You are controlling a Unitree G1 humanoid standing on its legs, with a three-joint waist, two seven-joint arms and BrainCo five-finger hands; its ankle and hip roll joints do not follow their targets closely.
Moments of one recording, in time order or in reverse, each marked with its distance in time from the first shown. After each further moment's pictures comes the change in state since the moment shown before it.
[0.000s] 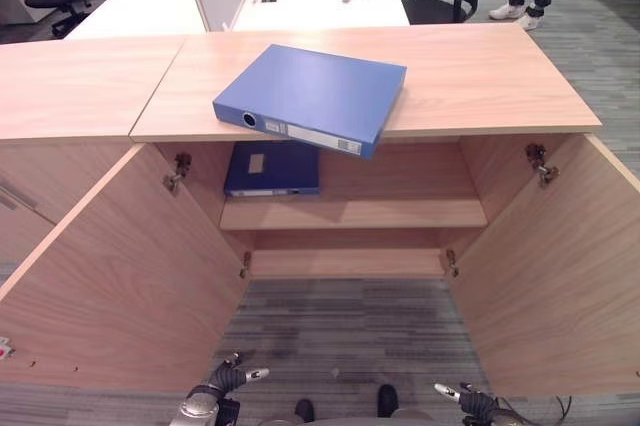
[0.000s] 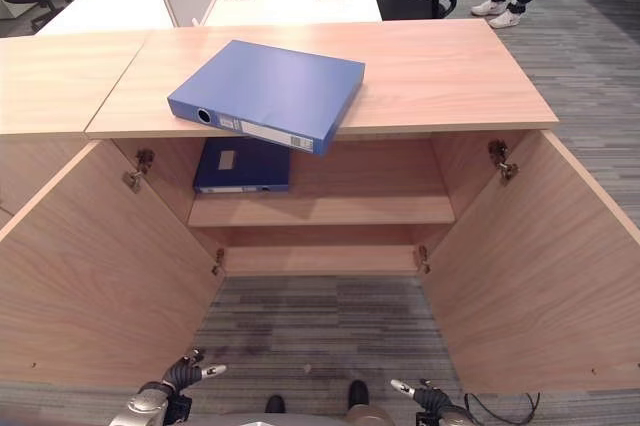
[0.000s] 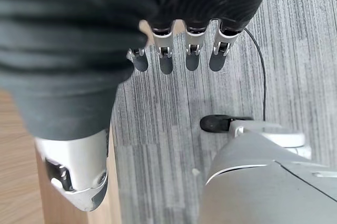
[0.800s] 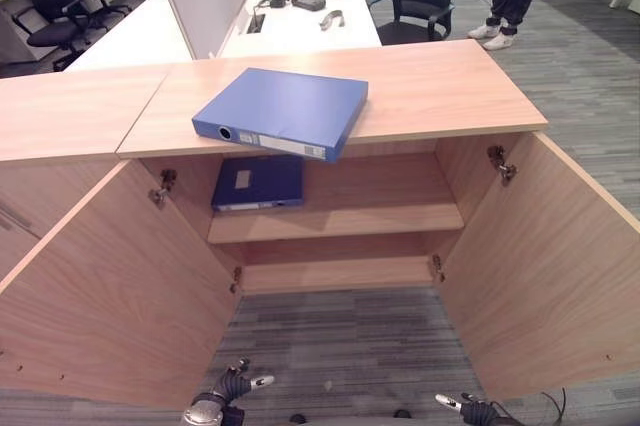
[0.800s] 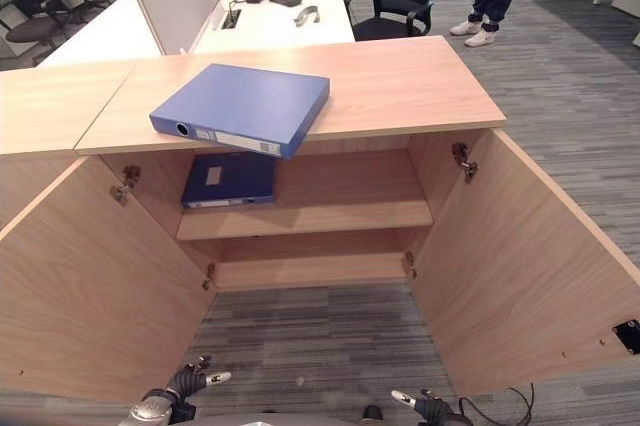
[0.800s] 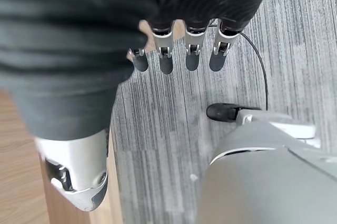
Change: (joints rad) left arm 0.015 -0.026 -0.006 -0.020 0.000 0.001 -0.014; right arm 0.028 -0.015 0.028 0.002 -0.011 0.013 0.010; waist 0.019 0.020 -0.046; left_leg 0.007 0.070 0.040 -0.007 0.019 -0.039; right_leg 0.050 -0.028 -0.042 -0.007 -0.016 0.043
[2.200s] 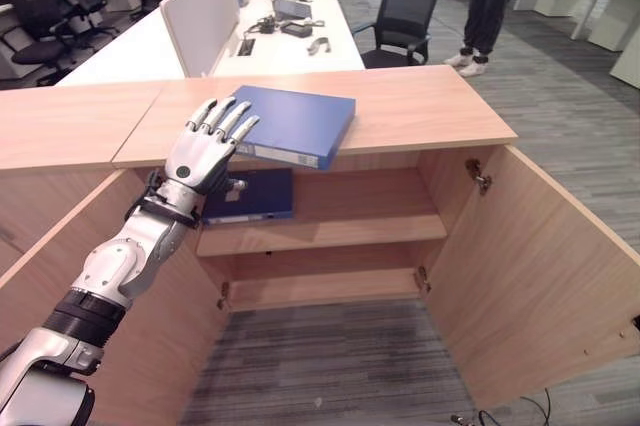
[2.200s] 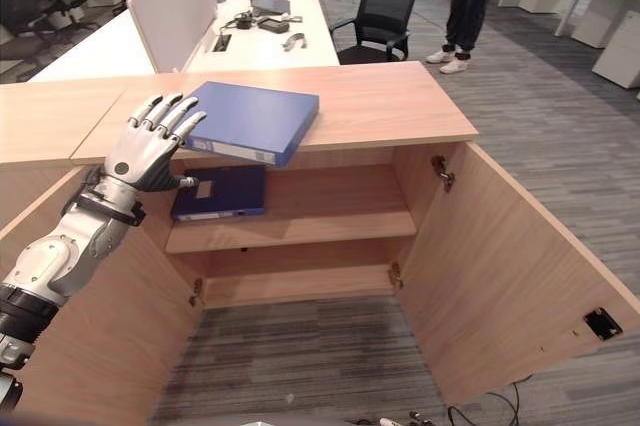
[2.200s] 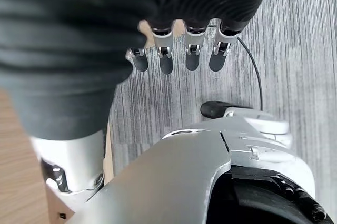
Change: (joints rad) left arm -0.485 0.606 -0.160 -0.882 1.023 -0.004 0.463; right arm 0.094 0.030 0.080 -0.063 -0.052 -0.038 -0.011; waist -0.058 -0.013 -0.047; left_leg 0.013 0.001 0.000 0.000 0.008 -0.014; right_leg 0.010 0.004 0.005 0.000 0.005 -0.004
